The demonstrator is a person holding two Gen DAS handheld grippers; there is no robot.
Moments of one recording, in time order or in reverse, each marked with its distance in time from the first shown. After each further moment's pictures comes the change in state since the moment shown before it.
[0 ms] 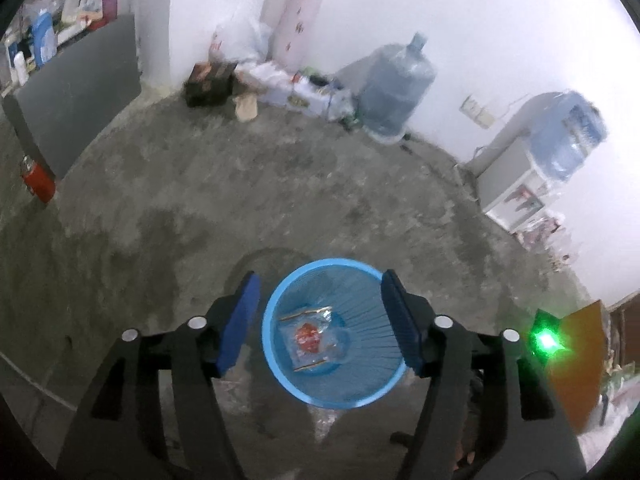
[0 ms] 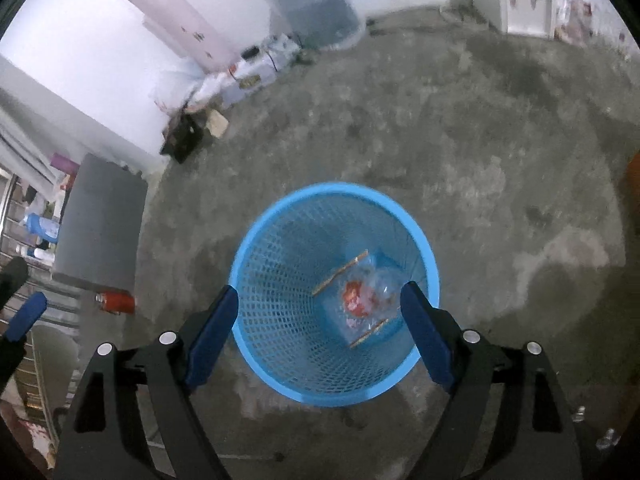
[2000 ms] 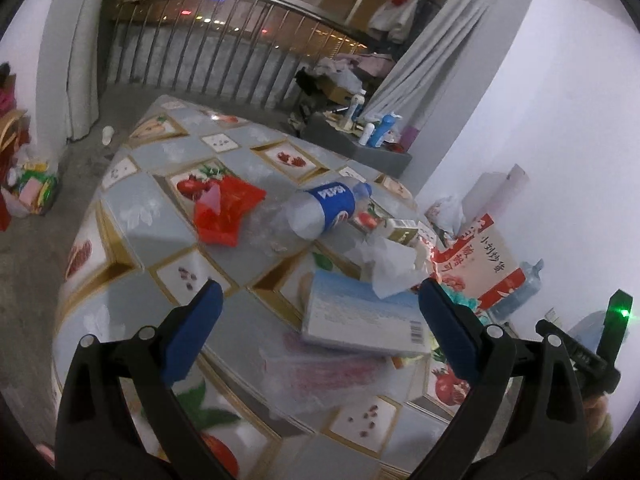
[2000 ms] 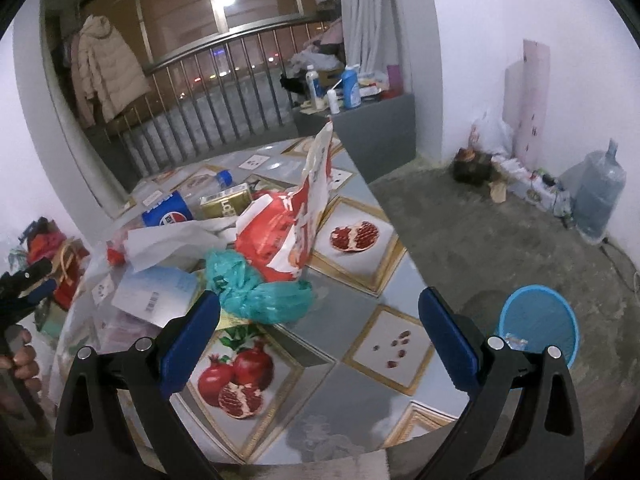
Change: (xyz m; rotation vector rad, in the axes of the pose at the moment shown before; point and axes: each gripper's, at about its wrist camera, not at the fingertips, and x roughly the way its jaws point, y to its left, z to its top) left arm -0.508 0.327 -0.405 -0.581 -0.572 0.379; right arm -0.269 0.271 -0.306 -0.978 -0.052 0.462
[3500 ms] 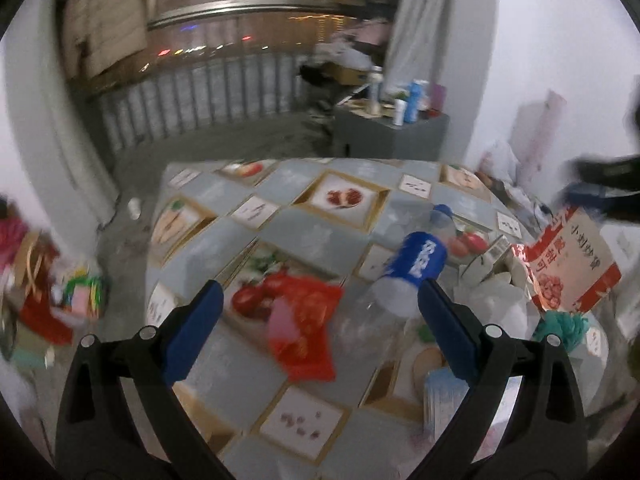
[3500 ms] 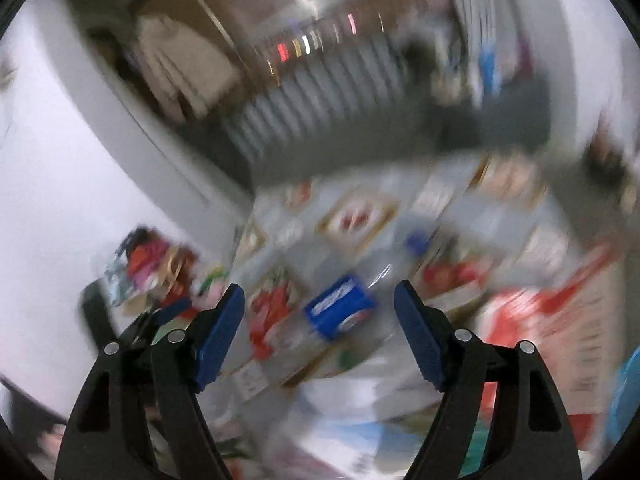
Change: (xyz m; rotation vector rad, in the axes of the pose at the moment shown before) left arm 0.062 0.018 0.105 0.283 0.079 0.212; right arm 0.154 0.177 0.167 0.065 0.339 0.416
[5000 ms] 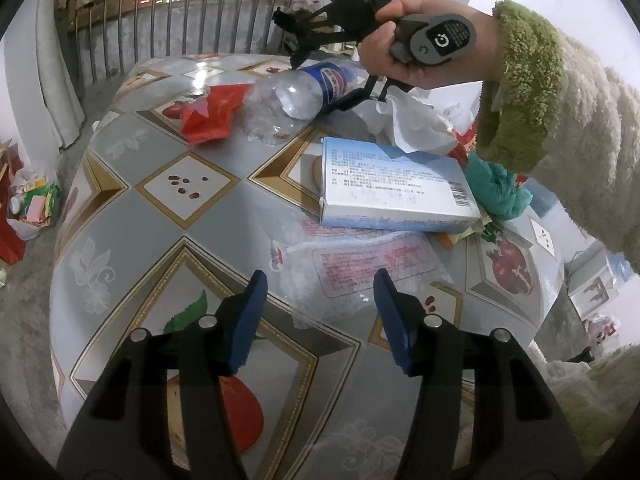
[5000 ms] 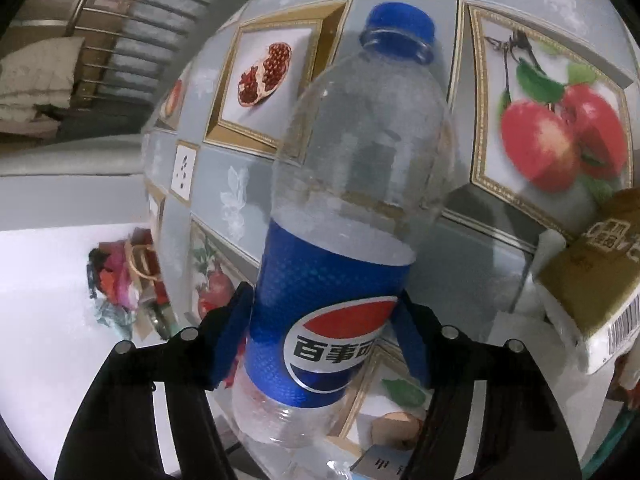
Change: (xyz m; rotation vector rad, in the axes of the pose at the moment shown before) left arm -0.034 -0.066 -0.169 -0.065 0.154 -0.157; right arm 0.183 -0.045 0.007 0.449 0.358 -0.094
